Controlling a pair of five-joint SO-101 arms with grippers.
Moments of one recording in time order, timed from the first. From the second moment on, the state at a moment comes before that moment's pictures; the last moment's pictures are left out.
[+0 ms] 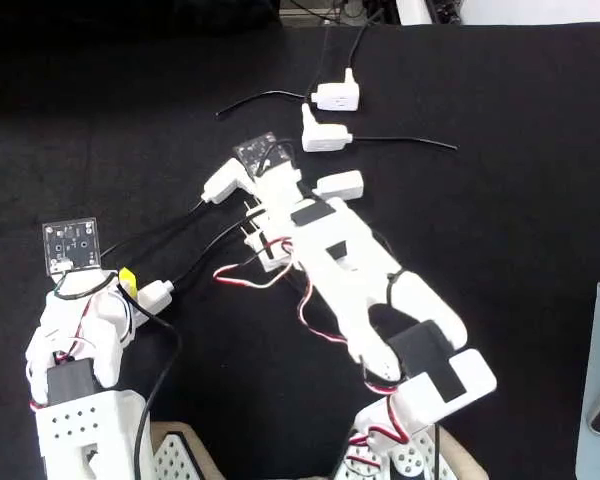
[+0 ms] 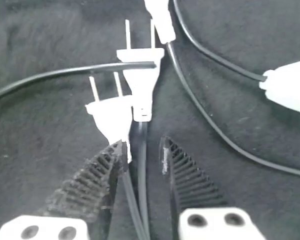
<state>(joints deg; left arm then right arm) -20.7 -86.5 86.8 50.1 -8.7 -26.6 5.0 31.7 42.9 3.1</state>
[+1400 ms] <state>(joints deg) -20.7 -86.5 86.8 50.1 -8.7 -25.8 -5.1 32.5 47.1 3.8</state>
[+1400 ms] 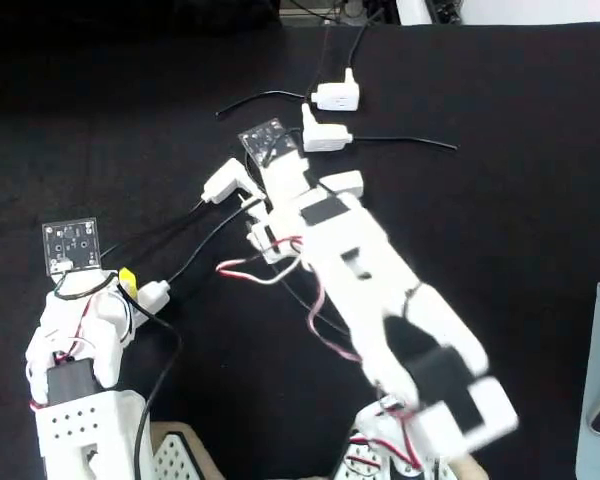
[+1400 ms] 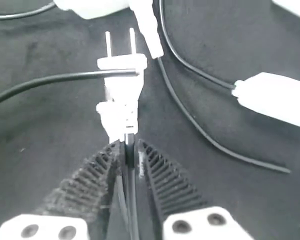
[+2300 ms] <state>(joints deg) -20.7 -86.5 86.8 50.1 -8.7 -25.8 -34.9 42.2 57.7 -36.5</state>
